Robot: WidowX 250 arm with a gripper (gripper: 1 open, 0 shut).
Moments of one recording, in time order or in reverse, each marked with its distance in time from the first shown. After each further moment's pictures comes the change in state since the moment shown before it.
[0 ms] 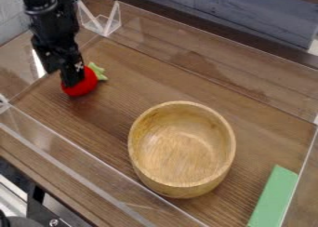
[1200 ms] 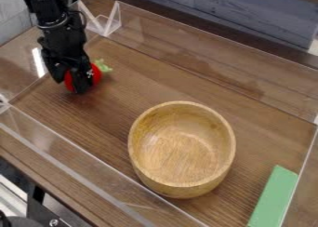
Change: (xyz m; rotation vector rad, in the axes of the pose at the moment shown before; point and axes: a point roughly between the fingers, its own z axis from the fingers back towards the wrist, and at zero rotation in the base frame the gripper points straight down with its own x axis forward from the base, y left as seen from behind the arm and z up) arm 0.017 0.006 -0.029 -0.024 0.002 0.076
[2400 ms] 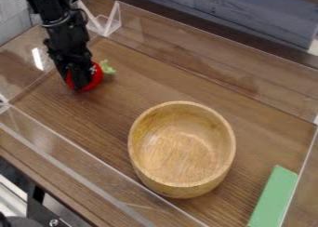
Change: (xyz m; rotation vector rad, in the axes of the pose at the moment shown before) arm 0.006 0.008 -0.005 -0.083 0.003 0.026
